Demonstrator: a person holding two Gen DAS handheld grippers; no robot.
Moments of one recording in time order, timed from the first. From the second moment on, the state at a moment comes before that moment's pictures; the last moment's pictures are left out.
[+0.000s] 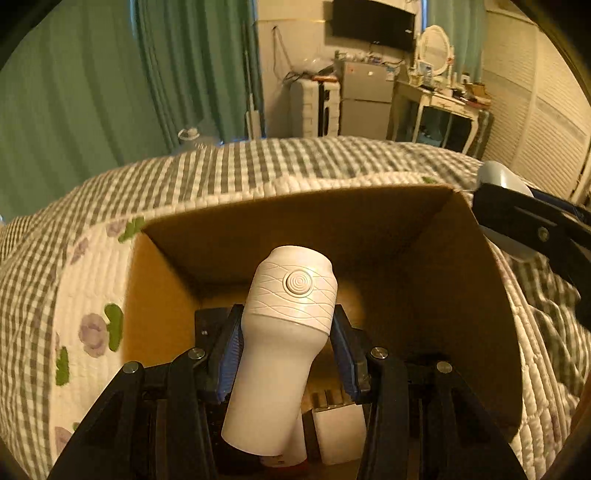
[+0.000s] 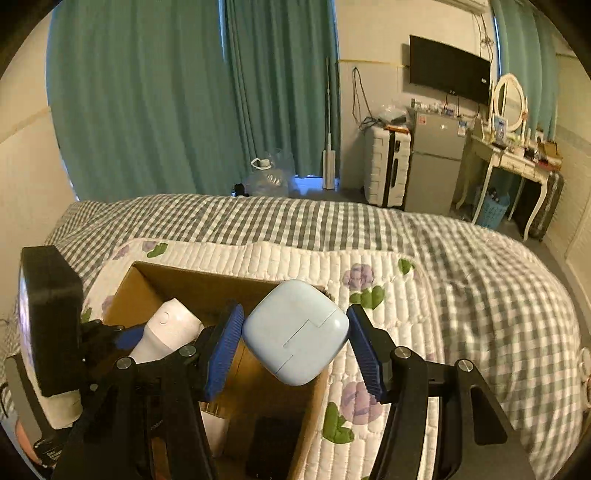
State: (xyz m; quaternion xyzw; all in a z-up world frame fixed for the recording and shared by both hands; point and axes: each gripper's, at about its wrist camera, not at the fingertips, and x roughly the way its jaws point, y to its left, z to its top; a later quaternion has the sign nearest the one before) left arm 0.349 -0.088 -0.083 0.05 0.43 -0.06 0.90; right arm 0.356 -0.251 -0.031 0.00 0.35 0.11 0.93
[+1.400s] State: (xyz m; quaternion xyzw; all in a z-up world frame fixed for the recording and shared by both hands) left arm 0.192 -0.010 0.037 0.01 0.30 -0.02 0.95; right arm 0.223 -0.244 0.041 -0.03 0.30 0.07 0.95
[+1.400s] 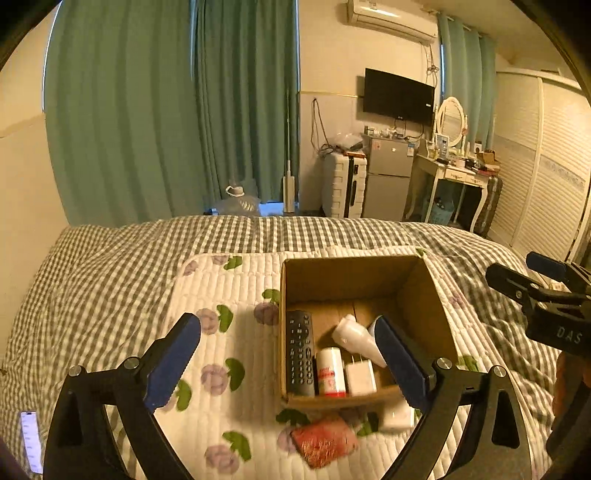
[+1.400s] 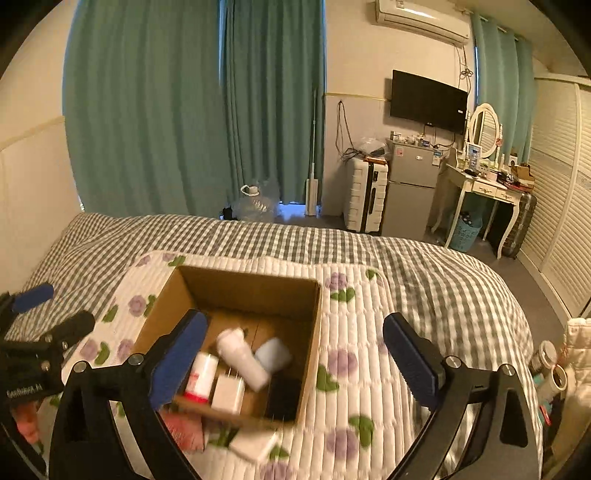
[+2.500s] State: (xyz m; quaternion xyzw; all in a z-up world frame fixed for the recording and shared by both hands) left arm 0.180 0.009 -0.138 0.03 0.45 0.02 0.89; right arm 0.245 -0.203 -0.182 -0.06 0.50 0.11 0.86
